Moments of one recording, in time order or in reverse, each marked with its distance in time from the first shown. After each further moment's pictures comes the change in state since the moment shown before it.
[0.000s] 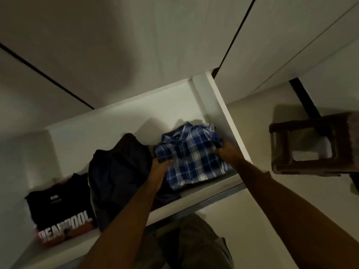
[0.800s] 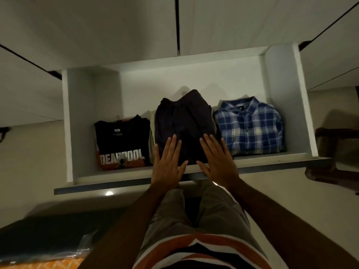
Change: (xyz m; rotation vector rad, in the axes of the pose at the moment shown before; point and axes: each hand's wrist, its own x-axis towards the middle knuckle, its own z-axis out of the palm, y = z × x) left_hand -0.135 -0.116 -0.183 1.497 0.335 0.579; right_hand -0.135 0.020 0.249 -1.123 0.083 -0.881
